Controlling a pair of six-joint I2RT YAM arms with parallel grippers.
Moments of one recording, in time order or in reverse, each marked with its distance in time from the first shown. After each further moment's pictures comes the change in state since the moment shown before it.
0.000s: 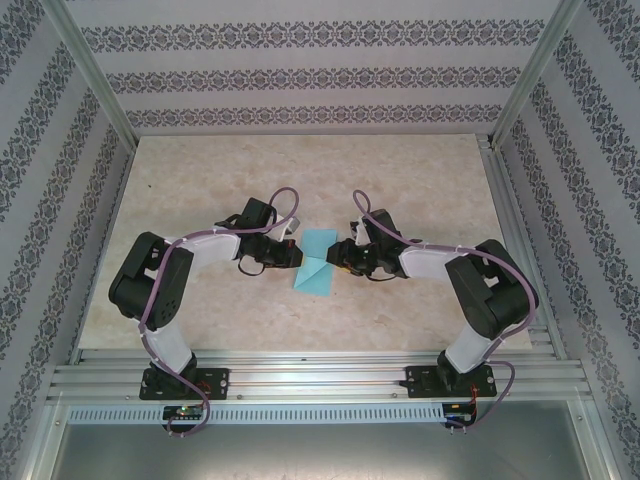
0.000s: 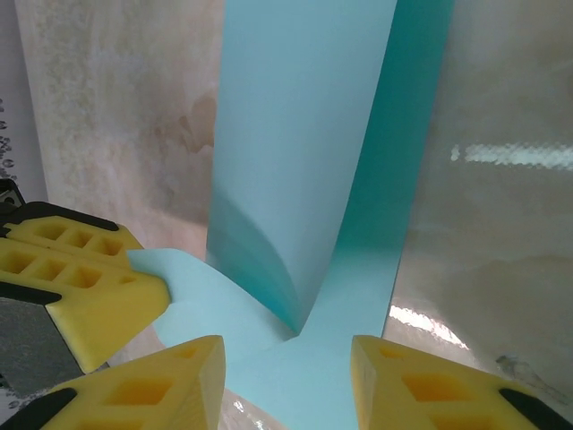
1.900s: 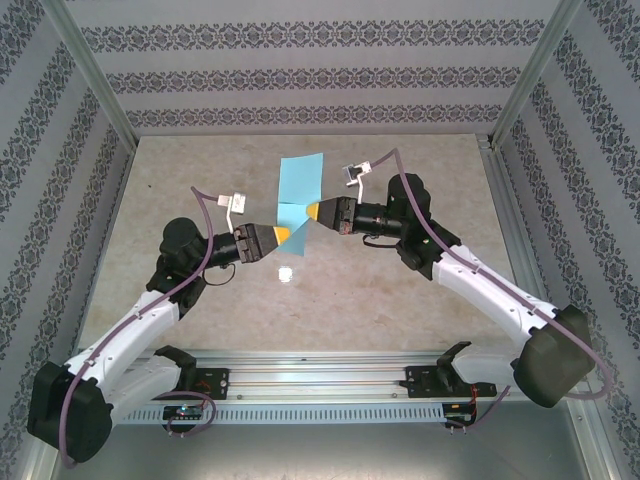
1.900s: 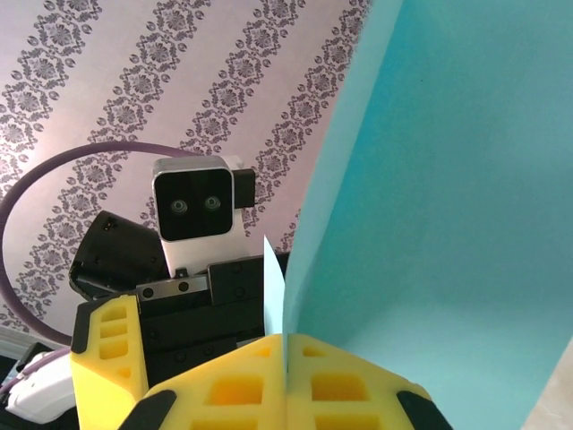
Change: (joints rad) left arm 0.044 -0.796 -0.372 0.723 0.180 -0.683; right arm 0.094 -0.435 0.221 0.086 -0.164 0.051
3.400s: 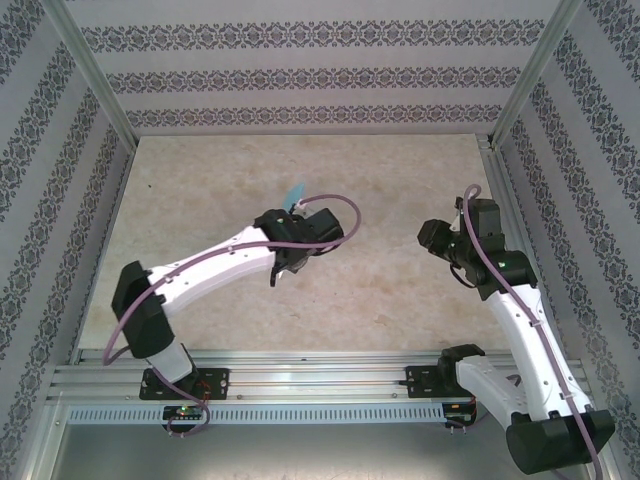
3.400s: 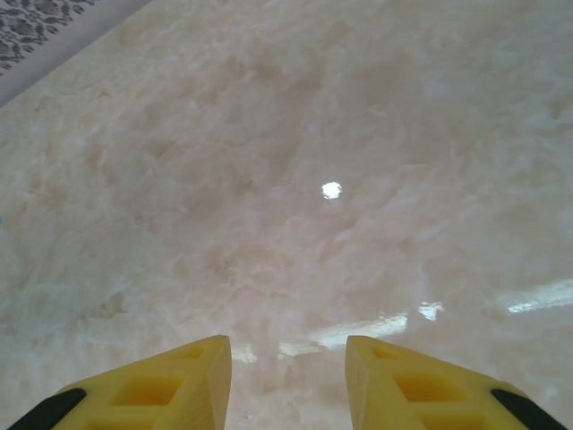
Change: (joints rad) left arm -0.567 0.735 0.961 -1.765 -1.532 0.596; right arm -0.448 -0.361 -0.039 -0.979 0.652 -0.326
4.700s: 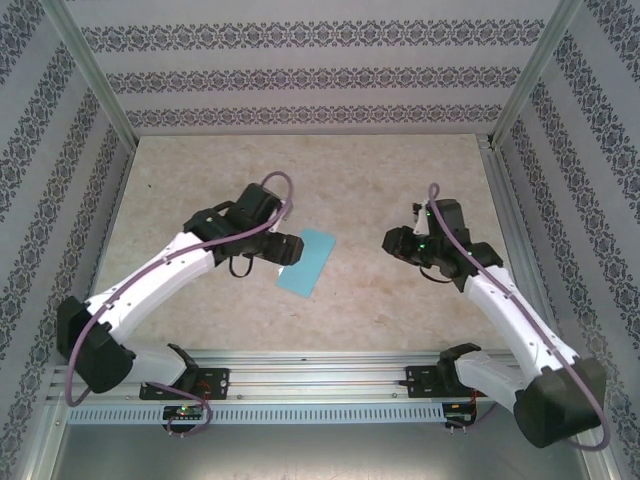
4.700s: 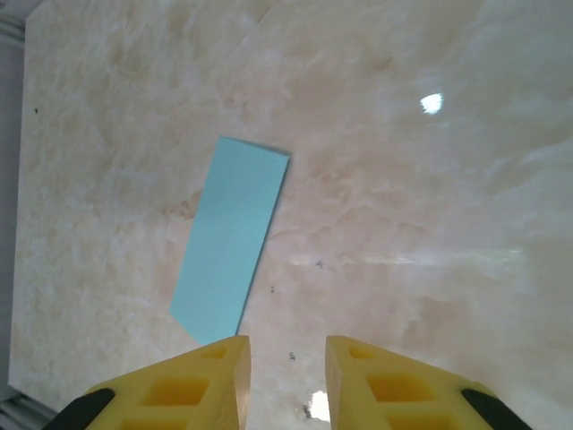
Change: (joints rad) left arm 0.343 -0.389 -0.366 0.459 0.756 0.106; right arm 0.196 0.203 -0.116 0.278 -0.249 0.095
